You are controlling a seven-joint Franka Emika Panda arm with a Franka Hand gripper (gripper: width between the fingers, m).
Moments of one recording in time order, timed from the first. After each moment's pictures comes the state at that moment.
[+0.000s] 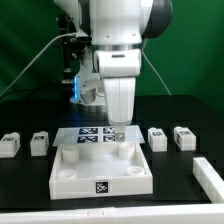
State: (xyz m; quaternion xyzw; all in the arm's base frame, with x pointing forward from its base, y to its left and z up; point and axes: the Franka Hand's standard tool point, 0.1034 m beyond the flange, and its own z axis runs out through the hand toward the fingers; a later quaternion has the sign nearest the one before) arm 0.430 0.018 0.047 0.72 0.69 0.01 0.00
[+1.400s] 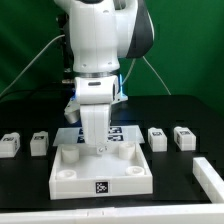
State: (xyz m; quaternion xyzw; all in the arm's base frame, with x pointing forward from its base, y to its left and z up) arm 0.410 -0.012 0.010 0.74 0.67 0.00 -0.01
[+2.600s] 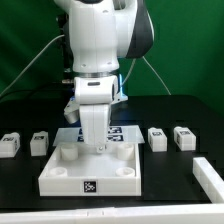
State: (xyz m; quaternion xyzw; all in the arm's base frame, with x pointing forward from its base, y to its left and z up) arm 0.411 -0.013 0.010 0.74 0.67 0.00 -0.01
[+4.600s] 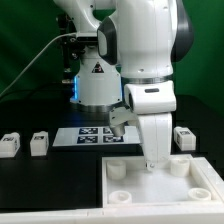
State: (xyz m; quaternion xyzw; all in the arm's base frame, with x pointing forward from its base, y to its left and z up) arm 0.495 0.073 0.010 0.72 0.69 0.03 -0.01
